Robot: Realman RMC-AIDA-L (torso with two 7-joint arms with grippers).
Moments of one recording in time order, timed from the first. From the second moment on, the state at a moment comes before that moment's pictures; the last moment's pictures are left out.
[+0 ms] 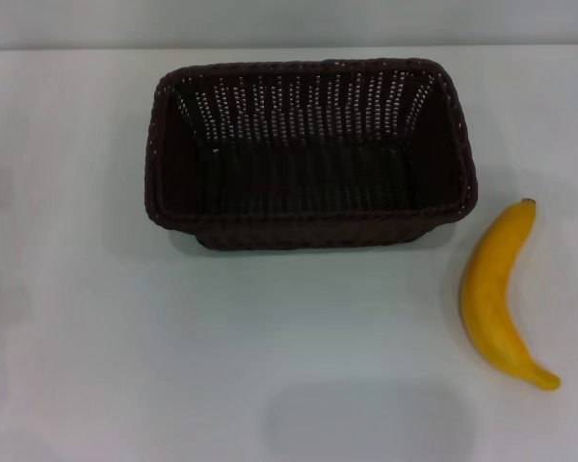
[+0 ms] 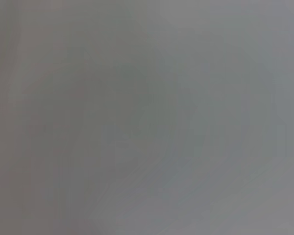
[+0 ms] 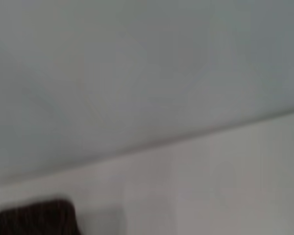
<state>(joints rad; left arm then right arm) -0.37 -2.04 0.63 0.19 -2.68 -1.03 2.44 0.27 2.00 -0.82 -1.61 0.90 1.47 -0.37</state>
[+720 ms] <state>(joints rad) -0.43 -2.04 0.63 0.18 -2.69 -1.02 2.44 0.46 2.01 -1.57 -2.00 0.48 1.77 0.31</state>
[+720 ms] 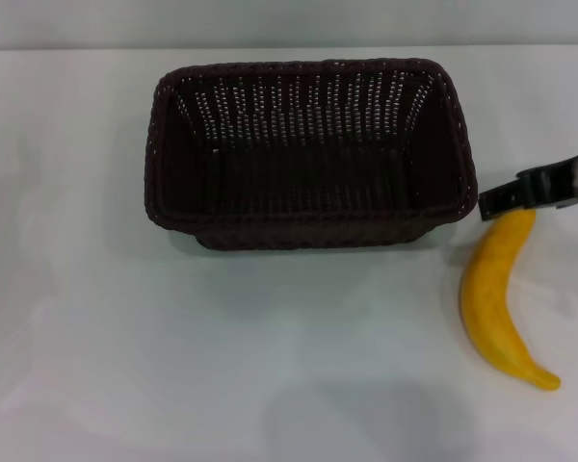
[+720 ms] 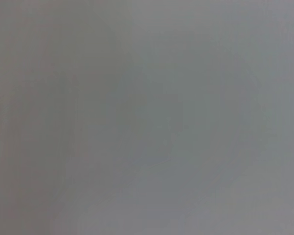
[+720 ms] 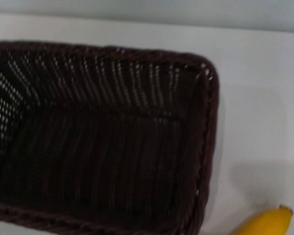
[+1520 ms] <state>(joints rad) -0.47 -2.03 0.65 0.17 -2.64 -0.96 2.49 0.58 2.02 -1.79 -1.72 0.43 1.72 0.52</state>
